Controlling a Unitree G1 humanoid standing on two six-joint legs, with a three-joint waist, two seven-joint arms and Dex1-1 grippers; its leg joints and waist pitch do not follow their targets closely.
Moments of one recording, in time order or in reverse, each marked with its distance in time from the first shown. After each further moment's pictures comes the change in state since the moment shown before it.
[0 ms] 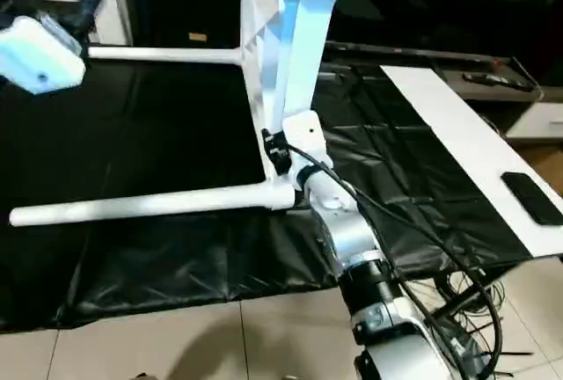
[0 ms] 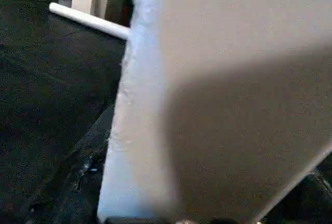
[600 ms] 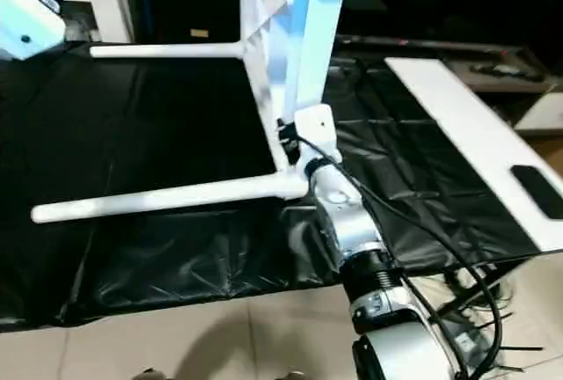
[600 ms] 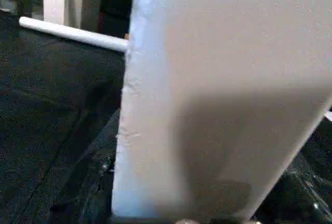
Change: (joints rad) left arm -0.059 -0.069 0.020 0.088 -0.020 -0.021 -0.001; right arm -0.051 0.003 -0.066 0.118 0.002 -0.100 -0.036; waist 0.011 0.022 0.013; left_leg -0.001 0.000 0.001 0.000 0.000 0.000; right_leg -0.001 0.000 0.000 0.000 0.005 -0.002
